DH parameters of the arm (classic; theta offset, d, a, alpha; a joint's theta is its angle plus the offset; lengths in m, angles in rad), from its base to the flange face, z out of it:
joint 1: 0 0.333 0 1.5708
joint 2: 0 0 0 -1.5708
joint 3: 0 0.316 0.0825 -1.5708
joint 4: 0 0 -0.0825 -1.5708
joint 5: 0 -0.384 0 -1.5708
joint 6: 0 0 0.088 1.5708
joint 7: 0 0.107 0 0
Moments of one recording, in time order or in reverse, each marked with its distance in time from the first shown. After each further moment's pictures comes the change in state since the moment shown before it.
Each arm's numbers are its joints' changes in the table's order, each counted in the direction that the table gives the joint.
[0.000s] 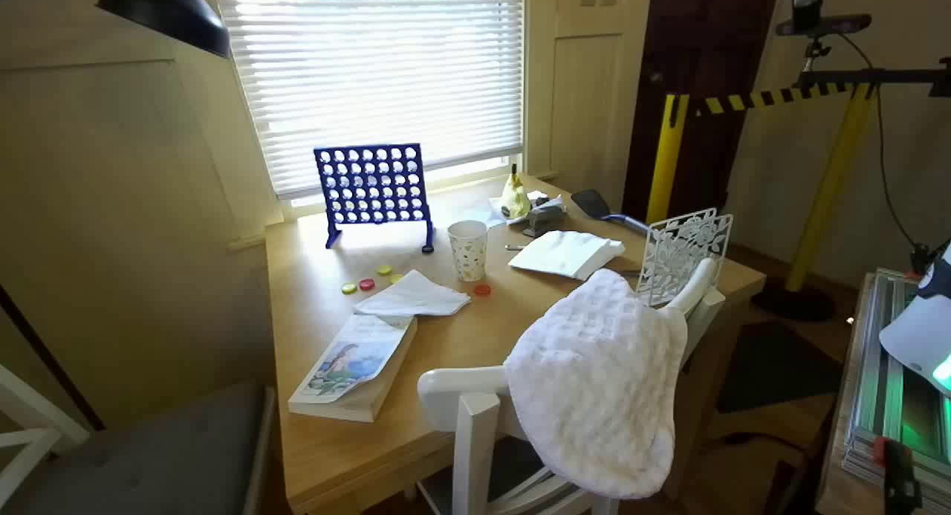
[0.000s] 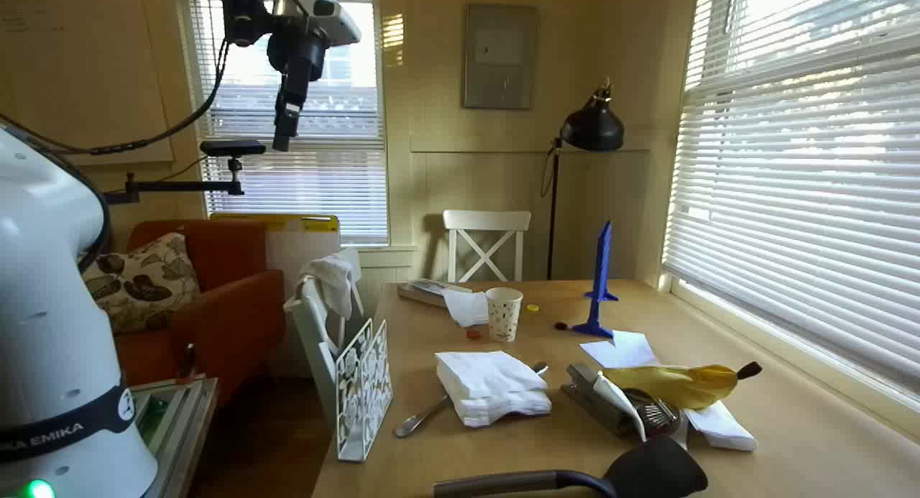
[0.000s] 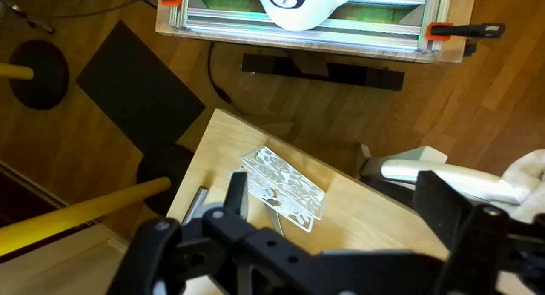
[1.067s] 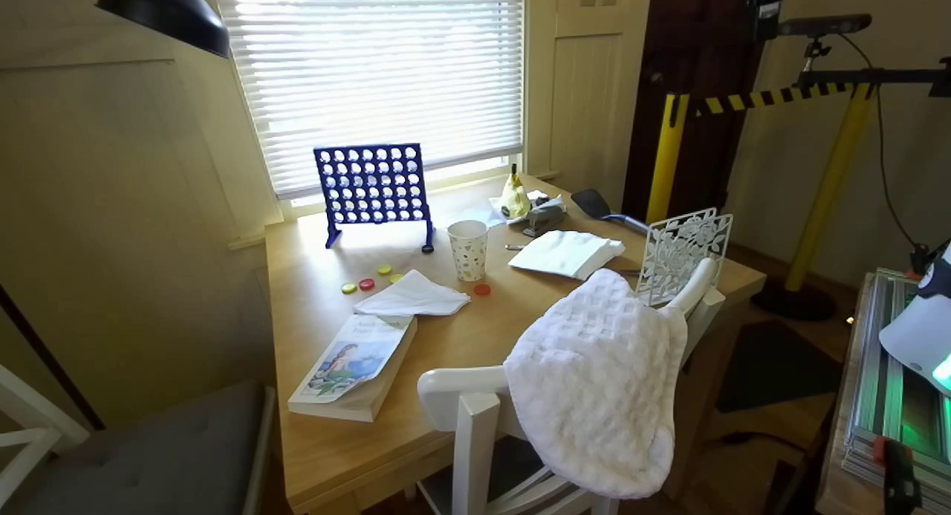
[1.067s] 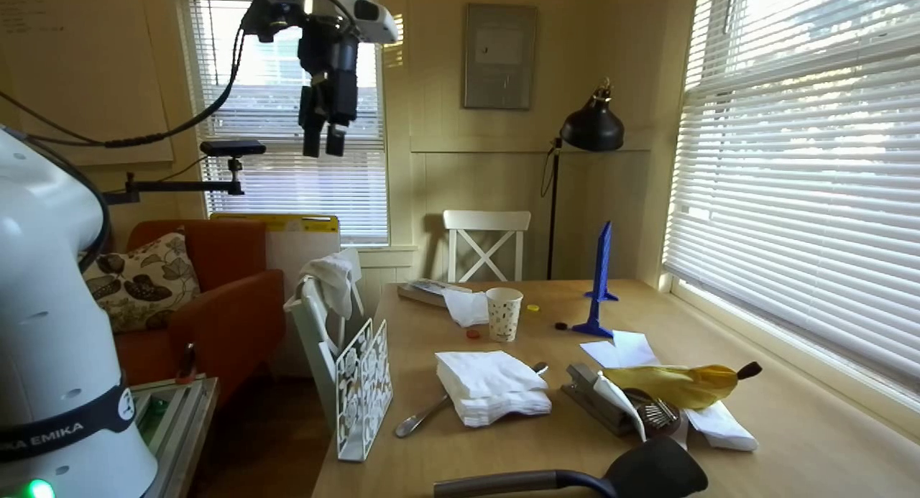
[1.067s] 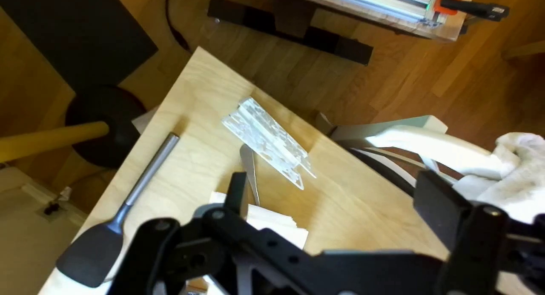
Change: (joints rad) arm 0.010 0.005 -0.222 0.079 0.011 0.191 -0.322
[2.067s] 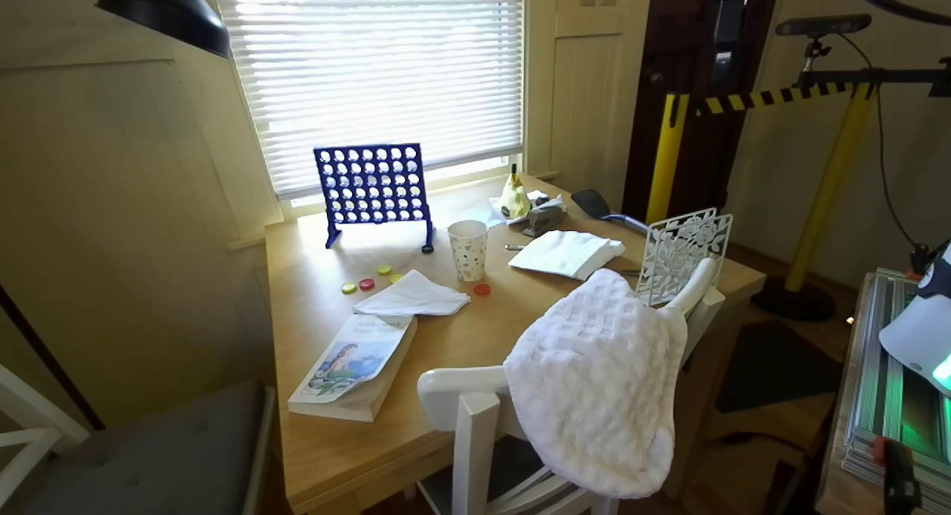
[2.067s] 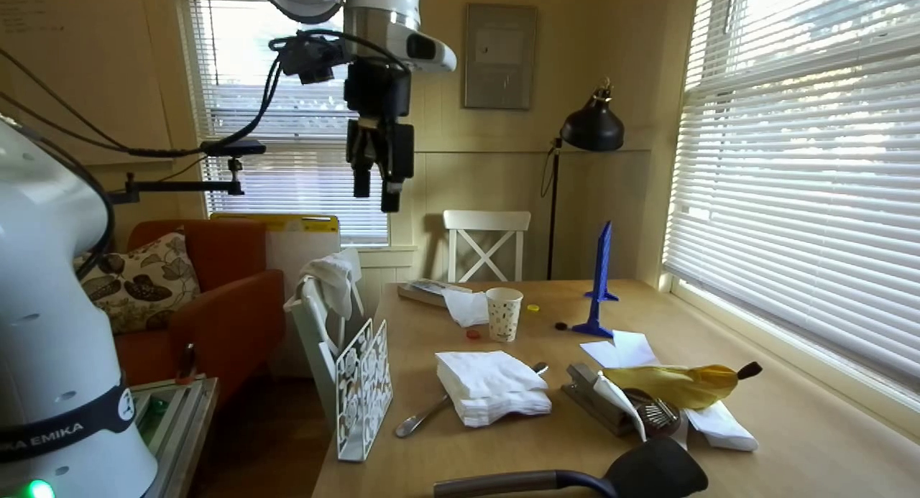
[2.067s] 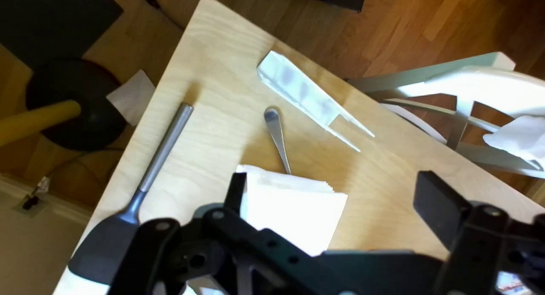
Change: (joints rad) arm -0.079 -0.077 -0.197 0.111 -0.012 0.285 -0.165
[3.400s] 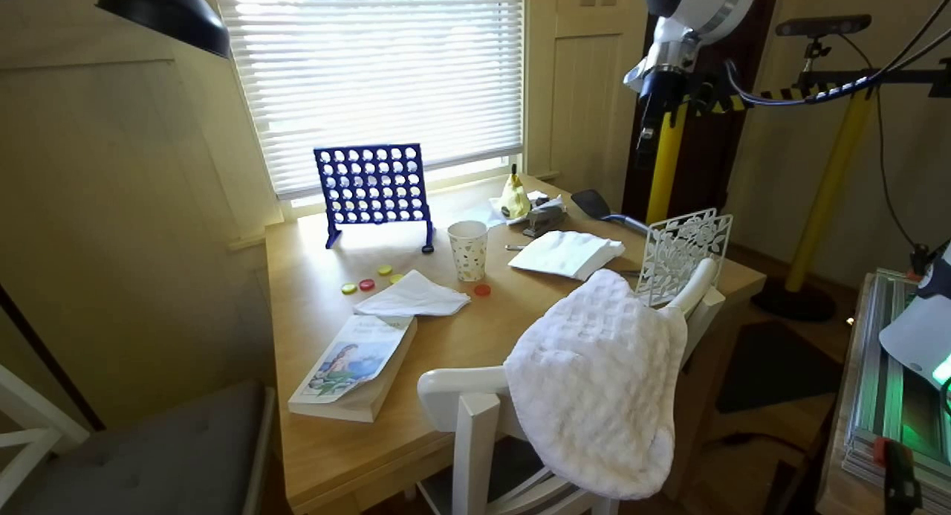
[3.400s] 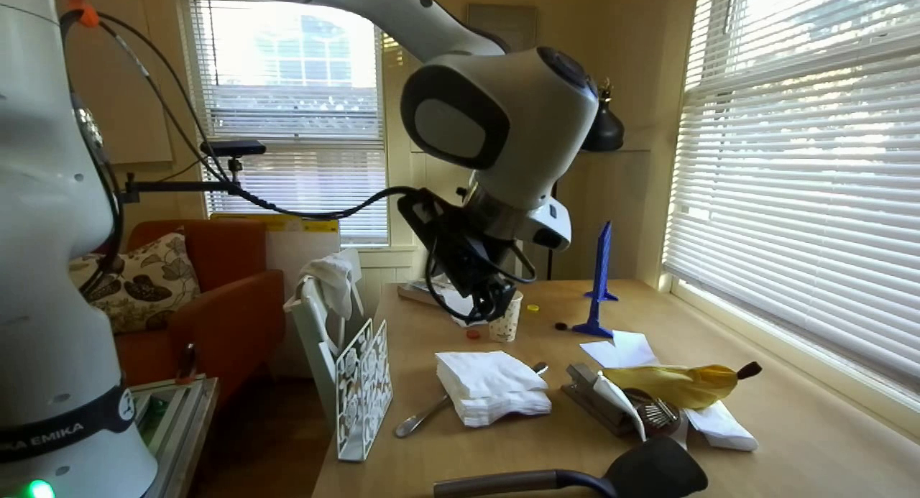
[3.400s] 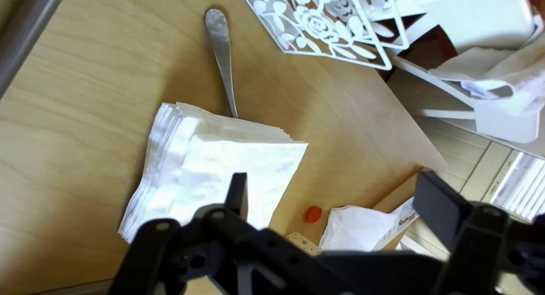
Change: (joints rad) arm -0.094 -0.626 -0.153 -0.199 -0.573 0.112 -0.678
